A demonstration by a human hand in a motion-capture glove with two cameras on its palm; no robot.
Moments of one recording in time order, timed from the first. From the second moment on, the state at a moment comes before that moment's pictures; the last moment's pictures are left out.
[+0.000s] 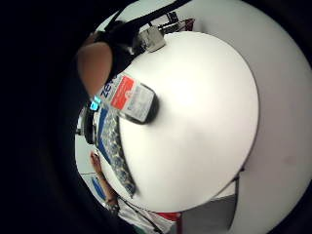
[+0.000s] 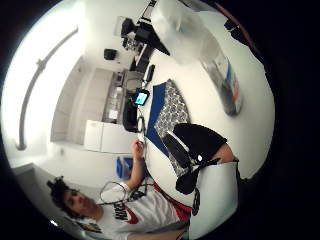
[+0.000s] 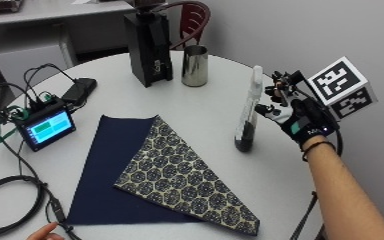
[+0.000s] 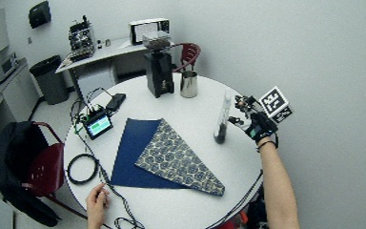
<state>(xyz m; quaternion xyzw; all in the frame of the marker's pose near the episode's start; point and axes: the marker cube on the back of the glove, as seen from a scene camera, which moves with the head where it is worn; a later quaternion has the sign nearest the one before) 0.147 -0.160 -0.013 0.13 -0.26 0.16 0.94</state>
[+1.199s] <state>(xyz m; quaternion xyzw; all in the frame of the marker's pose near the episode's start) 0.164 -0.179 0.029 0.20 -0.44 0.18 0.86</state>
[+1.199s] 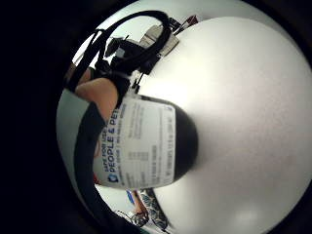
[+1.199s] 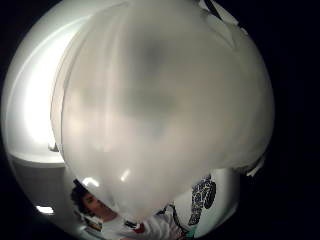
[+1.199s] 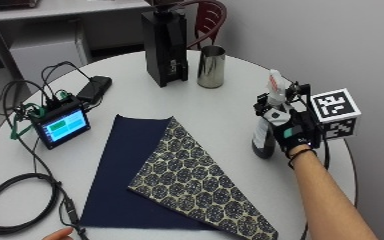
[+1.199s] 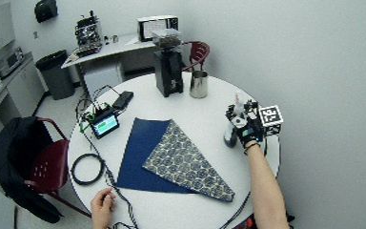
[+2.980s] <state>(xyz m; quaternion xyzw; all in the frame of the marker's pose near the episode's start) 0.056 -0.182 -0.018 -0.08 -0.30 -0.03 0.95</state>
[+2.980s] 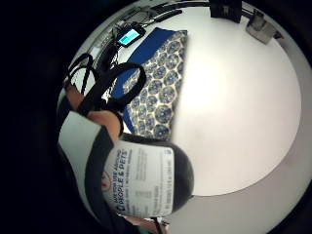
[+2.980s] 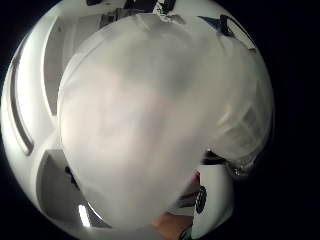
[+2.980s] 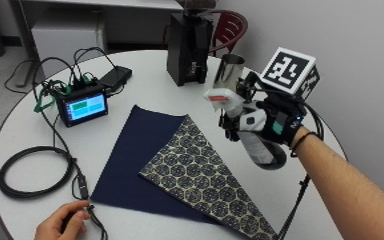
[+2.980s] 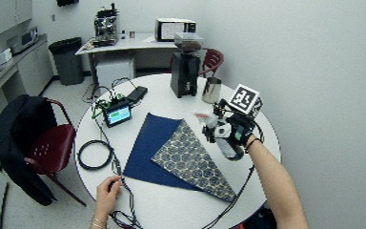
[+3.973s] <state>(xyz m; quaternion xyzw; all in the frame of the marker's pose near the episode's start) 0.064 -0.171 -0.005 -0.09 -0.26 0.03 0.96</state>
